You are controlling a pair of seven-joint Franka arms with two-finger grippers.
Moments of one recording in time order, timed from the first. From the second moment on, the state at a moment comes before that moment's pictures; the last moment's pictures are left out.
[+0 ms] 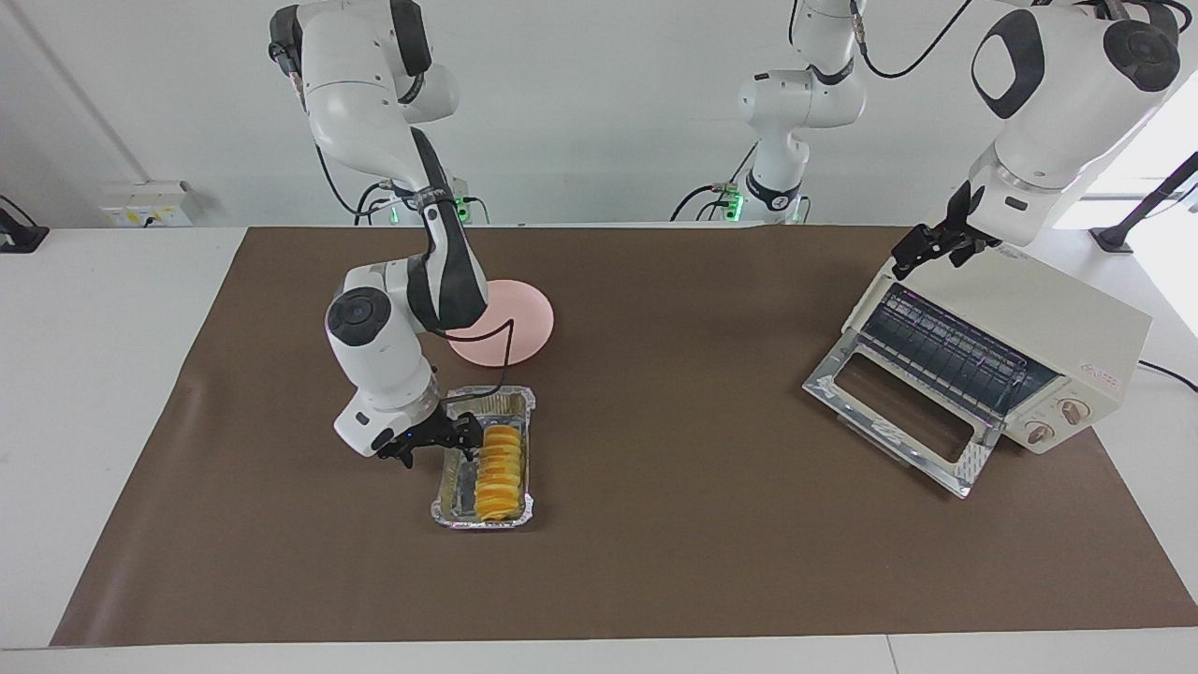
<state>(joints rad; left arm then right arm) -0.09 0.01 0.06 -1.65 -0.02 1.53 -0.19 0.19 0.52 -0.02 -1.66 0.06 2.28 0.07</state>
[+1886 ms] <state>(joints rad) -0.09 0.01 0.06 -1.65 -0.02 1.53 -0.19 0.47 0.50 0.00 -1.34 0.18 1.93 0.48</state>
